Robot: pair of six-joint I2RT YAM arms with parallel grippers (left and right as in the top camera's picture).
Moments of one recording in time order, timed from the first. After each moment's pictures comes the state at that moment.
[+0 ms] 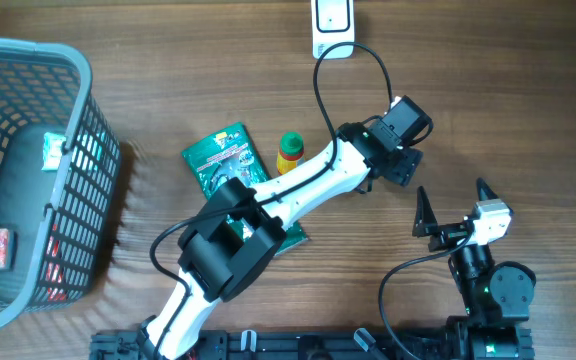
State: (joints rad) left arm -0.89 2.19 1.73 -0.57 0.00 -0.34; right arm -0.01 0.03 0.01 0.01 -0.16 0.01
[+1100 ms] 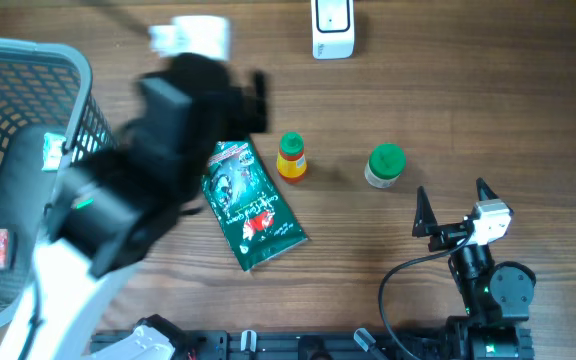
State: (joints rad) left arm -0.59 1.29 1.74 -1.02 -0.45 -0.40; right arm -0.01 0.03 0.01 0.01 -0.16 0.01
